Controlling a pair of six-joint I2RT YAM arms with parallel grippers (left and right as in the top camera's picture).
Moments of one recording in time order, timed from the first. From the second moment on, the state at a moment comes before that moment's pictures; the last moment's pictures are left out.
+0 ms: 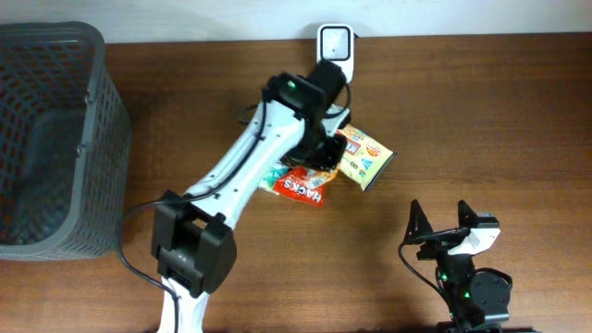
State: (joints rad) left arm -0.60 2.12 2.02 -1.32 0.28 -0.17; right arm 0.04 0.01 0.01 -0.07 -0.03 0.27
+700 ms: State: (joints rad) left arm -0.60 2.11 2.02 -1.30 0.31 -0.17; right arm 0.04 0.01 0.01 -0.07 -0.03 0.27
